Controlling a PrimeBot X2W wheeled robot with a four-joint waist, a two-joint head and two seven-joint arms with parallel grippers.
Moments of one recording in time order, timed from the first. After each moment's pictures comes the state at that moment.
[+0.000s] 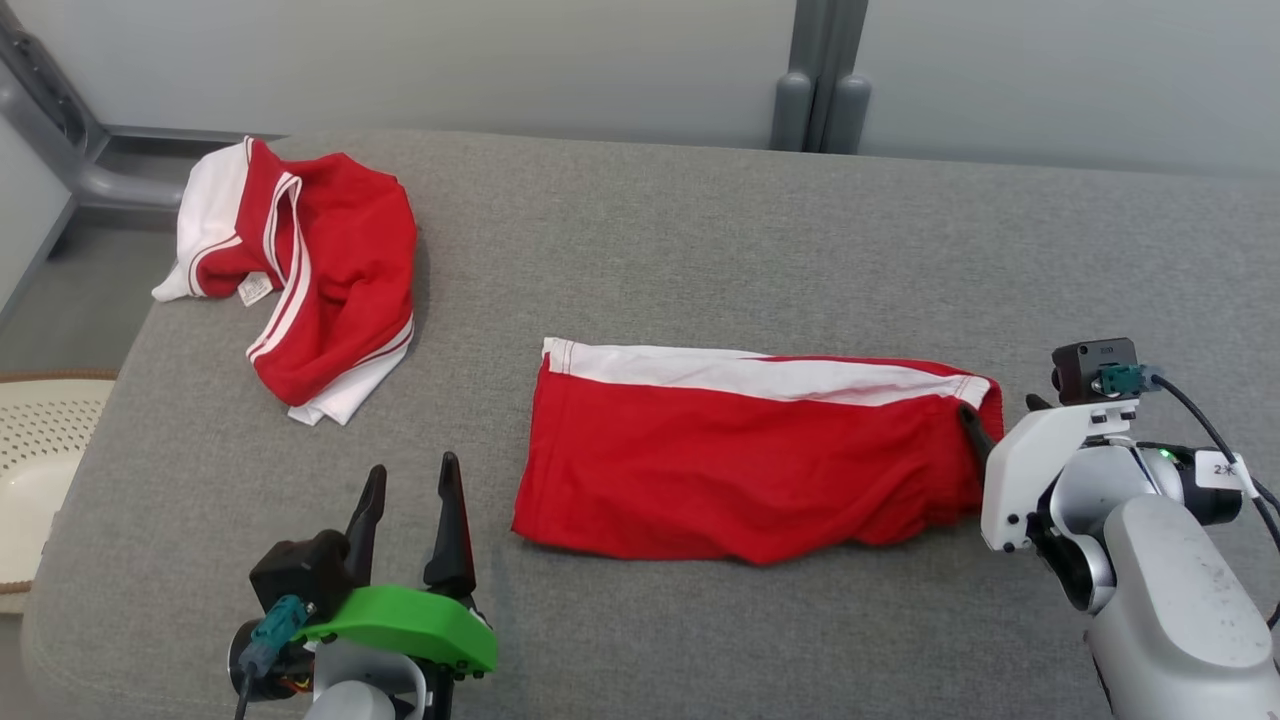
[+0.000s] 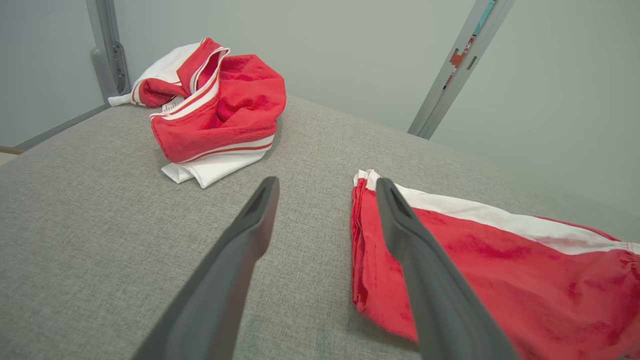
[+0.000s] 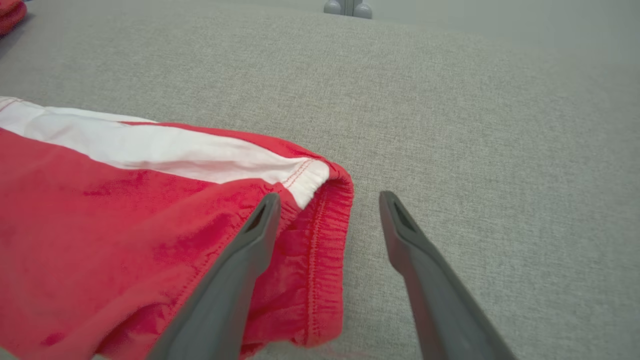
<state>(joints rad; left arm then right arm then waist) -0.14 0.13 -0.35 0.30 -0.57 0.13 -0.26 -0.36 -0.16 0.02 0.48 0.15 0.13 0.31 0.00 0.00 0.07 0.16</state>
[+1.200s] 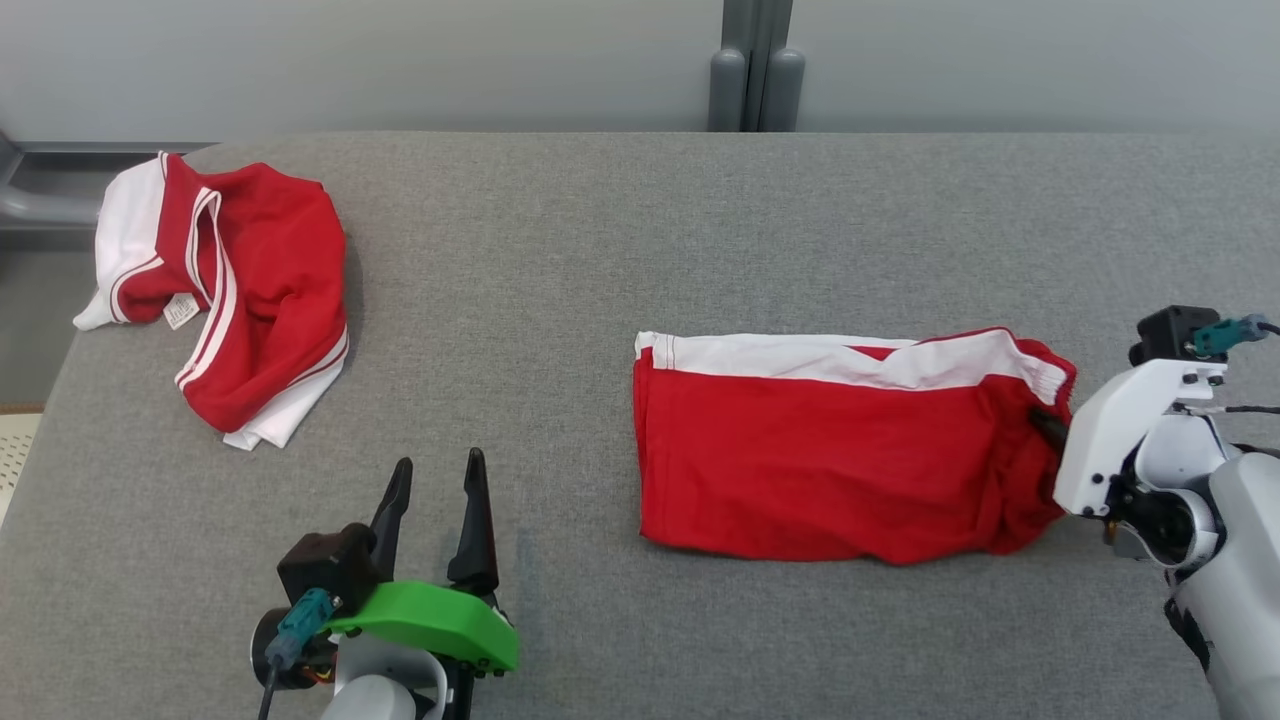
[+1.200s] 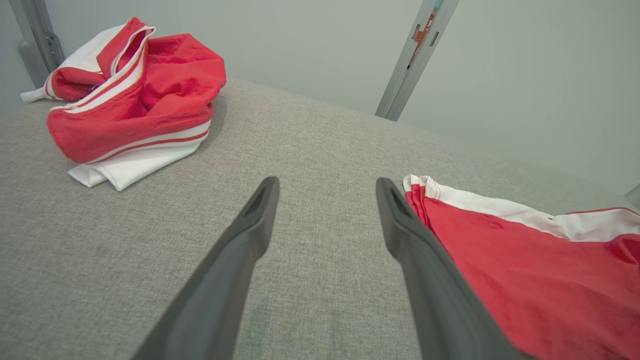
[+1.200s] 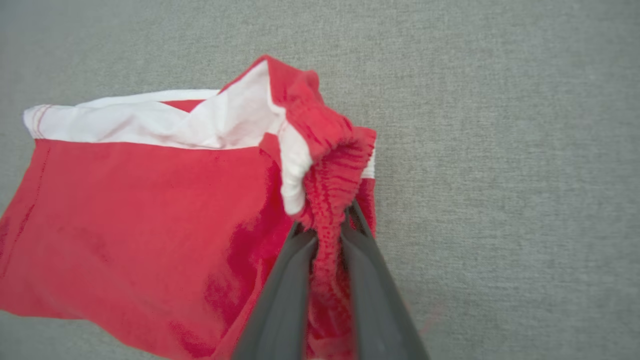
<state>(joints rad) -0.15 0.09 -0.35 0.33 -0.53 0.10 -0.26 -0.43 -0.37 0.13 0.54 0.59 0.13 0.53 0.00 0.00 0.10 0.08</state>
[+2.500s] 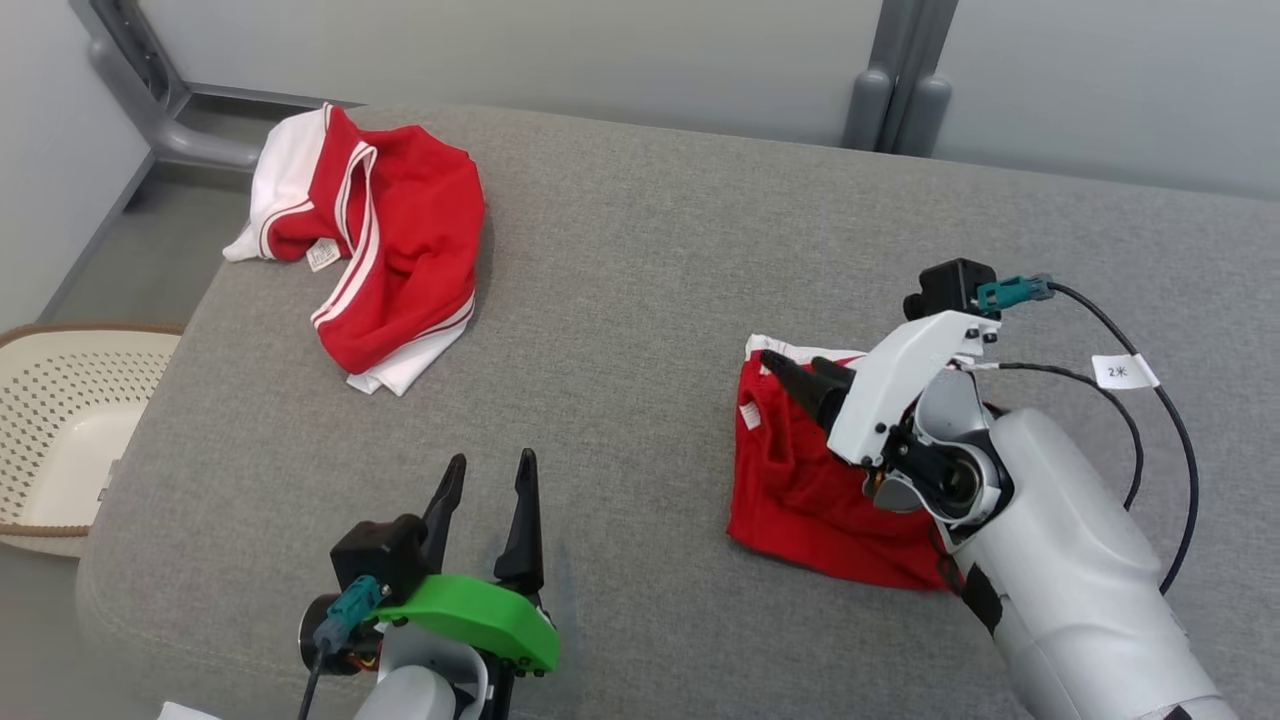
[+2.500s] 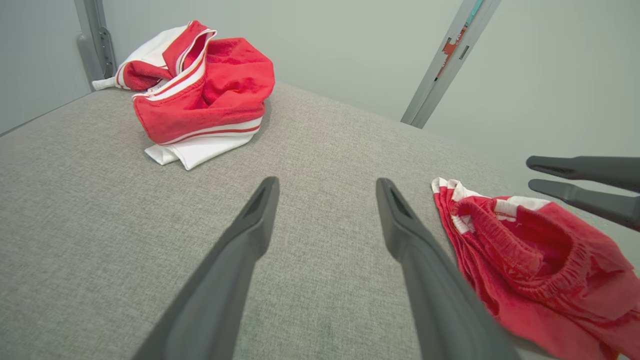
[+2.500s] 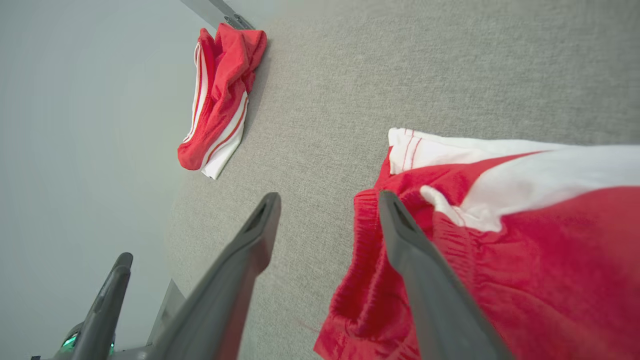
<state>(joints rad) -0.19 0.06 -0.42 0.38 -0.54 0.07 -0.26 -0.57 -0.05 0.22 0.59 0.75 0.13 0.47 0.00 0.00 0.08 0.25</state>
